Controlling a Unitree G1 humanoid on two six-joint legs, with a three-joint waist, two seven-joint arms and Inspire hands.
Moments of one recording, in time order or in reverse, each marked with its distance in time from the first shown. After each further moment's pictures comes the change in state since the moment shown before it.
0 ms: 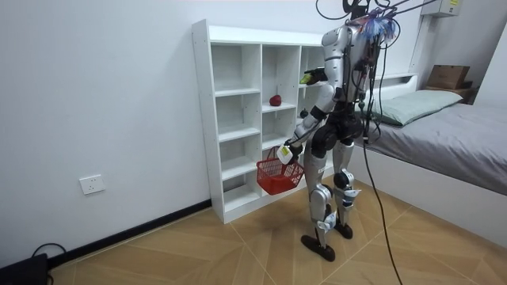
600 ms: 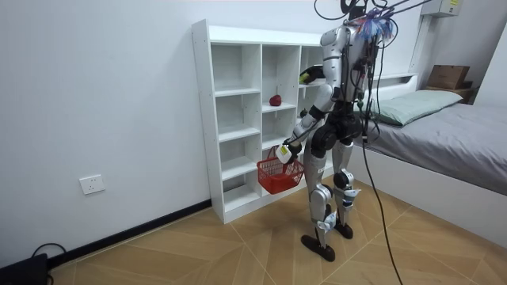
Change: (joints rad) left arm -0.022 0.000 -0.001 0.007 0.001 0.000 -0.019; right arm -0.057 -0.024 0.028 -0.001 -0.022 0.000 -0.026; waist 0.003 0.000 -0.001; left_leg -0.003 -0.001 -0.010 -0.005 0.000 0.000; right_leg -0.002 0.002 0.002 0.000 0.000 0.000
